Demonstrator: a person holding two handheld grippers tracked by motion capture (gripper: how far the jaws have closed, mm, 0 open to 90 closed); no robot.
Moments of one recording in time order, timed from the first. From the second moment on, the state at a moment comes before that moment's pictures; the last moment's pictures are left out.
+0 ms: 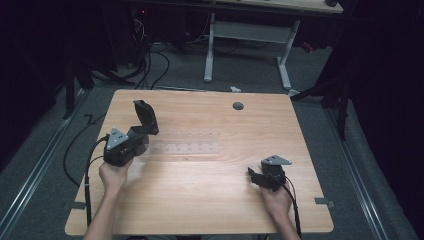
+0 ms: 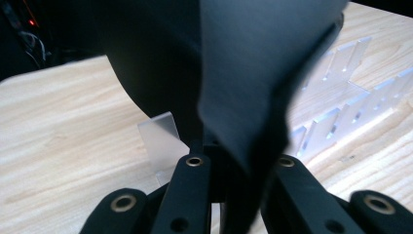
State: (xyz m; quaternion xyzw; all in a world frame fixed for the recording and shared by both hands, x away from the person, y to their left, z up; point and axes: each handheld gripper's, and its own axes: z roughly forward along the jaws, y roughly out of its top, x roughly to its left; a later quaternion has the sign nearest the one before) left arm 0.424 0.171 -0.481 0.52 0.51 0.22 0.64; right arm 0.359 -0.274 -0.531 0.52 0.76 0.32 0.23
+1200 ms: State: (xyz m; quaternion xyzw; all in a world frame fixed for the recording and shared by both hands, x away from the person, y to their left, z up) left arm 0.391 0.197 -0.489 0.49 0.59 0.16 0.62; right arm 0.359 -0.274 -0.531 0.52 0.76 0.32 0.23
